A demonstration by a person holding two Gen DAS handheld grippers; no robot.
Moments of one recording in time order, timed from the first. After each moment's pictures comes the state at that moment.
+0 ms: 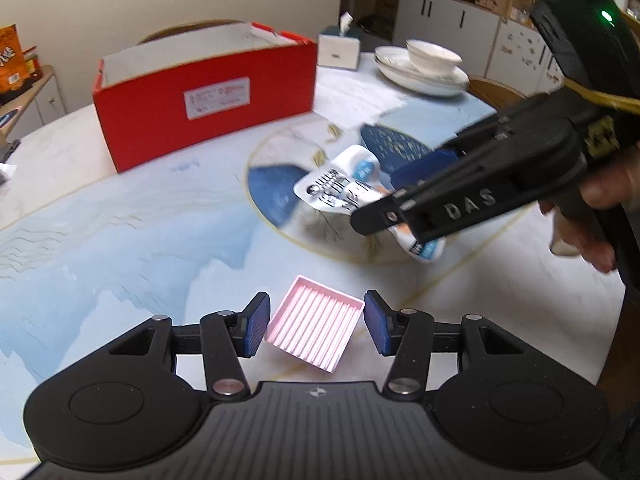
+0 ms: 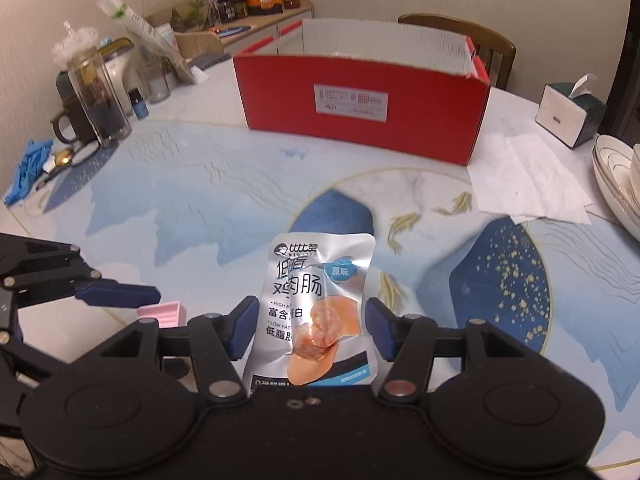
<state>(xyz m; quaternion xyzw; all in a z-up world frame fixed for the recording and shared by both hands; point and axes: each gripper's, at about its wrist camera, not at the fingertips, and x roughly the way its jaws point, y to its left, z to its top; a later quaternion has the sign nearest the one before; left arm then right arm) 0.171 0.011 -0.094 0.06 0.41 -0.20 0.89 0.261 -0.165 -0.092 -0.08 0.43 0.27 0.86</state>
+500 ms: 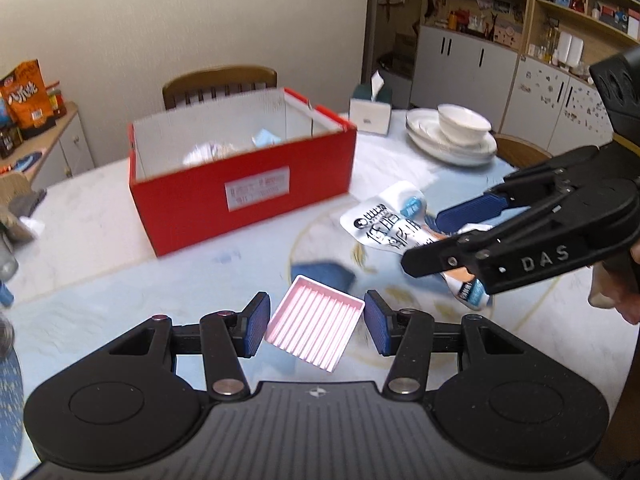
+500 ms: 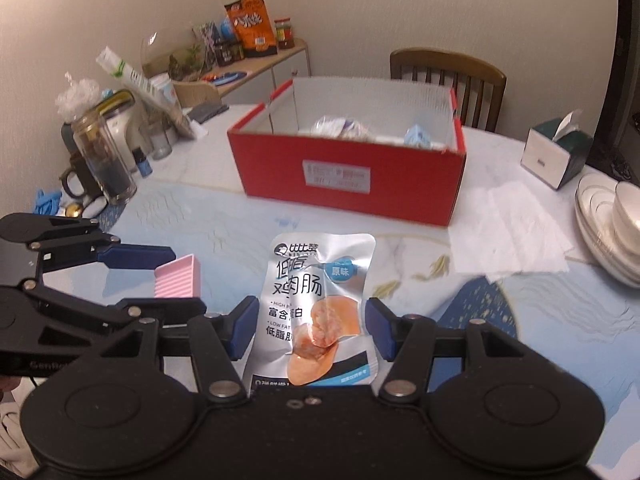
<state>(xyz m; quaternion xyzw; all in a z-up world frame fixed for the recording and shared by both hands) 0.218 0.020 -0.034 0.06 0.35 -0.17 0.92 0.285 -0.178 -0.037 -0.05 0.40 0.27 0.87</state>
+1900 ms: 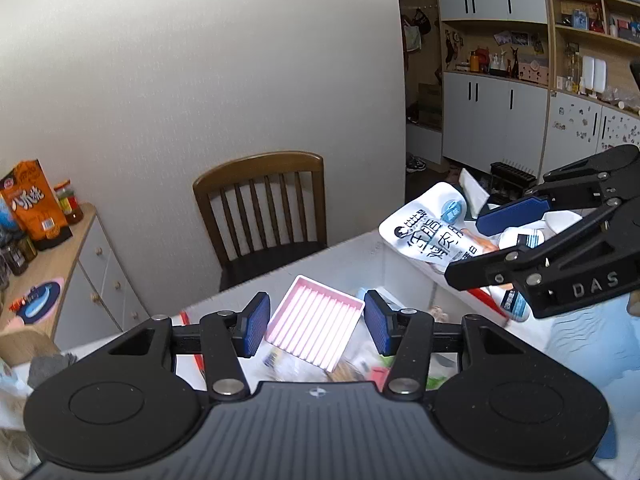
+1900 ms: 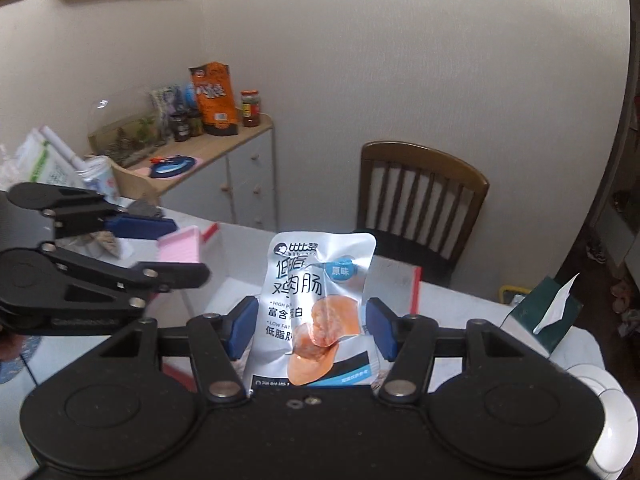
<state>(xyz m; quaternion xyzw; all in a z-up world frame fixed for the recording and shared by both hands) 0.434 0.057 0.025 0.10 0.26 -0.15 0.95 0.475 -0.137 0.022 -0.09 0.31 0.24 0.92</state>
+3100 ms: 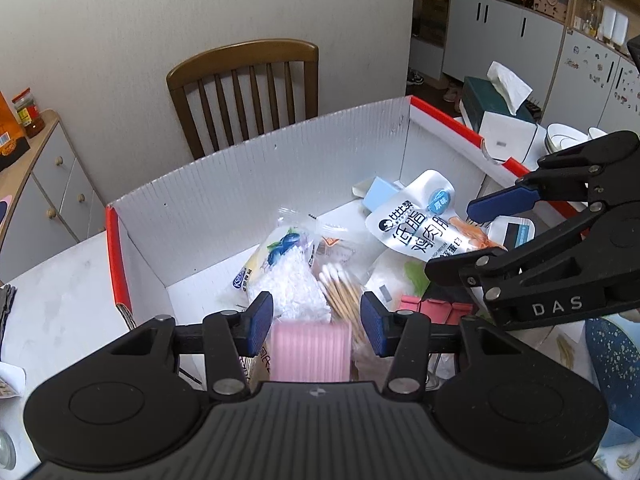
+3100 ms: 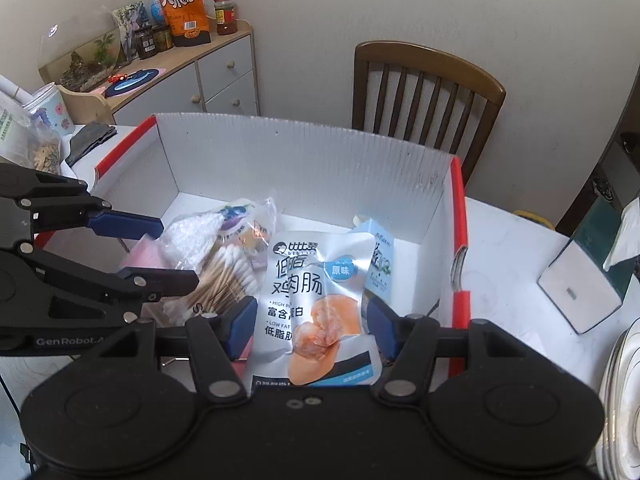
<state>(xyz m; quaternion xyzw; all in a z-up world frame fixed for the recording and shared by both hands) 0.508 0.057 -0.071 0.10 0.41 -0.15 0.89 0.538 -0.109 -0.084 -0.10 0.42 0.22 0.87</state>
